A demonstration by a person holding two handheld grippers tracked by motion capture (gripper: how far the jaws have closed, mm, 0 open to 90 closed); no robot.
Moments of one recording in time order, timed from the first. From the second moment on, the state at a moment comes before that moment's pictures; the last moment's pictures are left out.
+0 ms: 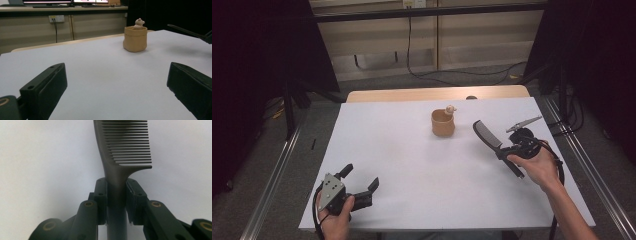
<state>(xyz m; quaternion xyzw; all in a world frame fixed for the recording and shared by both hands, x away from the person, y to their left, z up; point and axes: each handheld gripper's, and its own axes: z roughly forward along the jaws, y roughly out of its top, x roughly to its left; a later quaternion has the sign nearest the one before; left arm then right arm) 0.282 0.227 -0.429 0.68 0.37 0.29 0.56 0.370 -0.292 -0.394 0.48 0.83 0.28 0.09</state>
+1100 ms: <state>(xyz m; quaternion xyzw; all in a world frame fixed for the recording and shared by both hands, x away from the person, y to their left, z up) 0.282 0.229 -0.428 0.68 0.37 0.29 0.56 0.362 -0.288 -0.383 0.44 0.79 0.41 0.17</state>
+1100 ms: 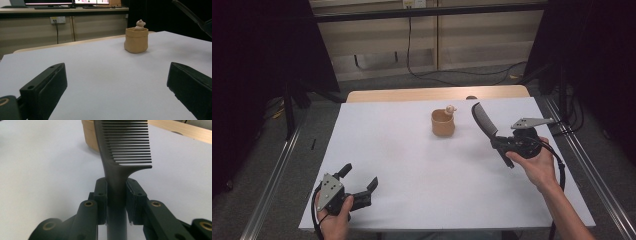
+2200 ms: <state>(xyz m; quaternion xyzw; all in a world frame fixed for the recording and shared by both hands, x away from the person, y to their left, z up) 0.282 0.228 -0.429 0.68 0.36 0.29 0.56 0.355 -0.284 -0.373 0.38 0.72 0.53 0.24</state>
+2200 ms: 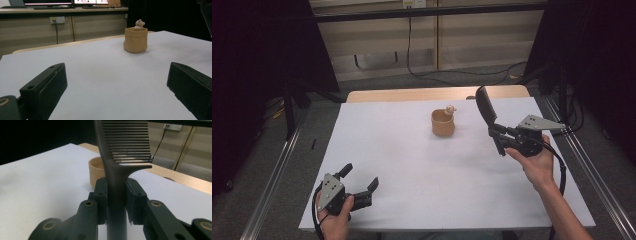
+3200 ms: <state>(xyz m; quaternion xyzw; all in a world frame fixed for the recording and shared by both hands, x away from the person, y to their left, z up) 0.283 0.226 -0.429 0.68 0.37 0.29 0.57 0.382 -0.248 -0.364 0.34 0.68 0.60 0.24</state>
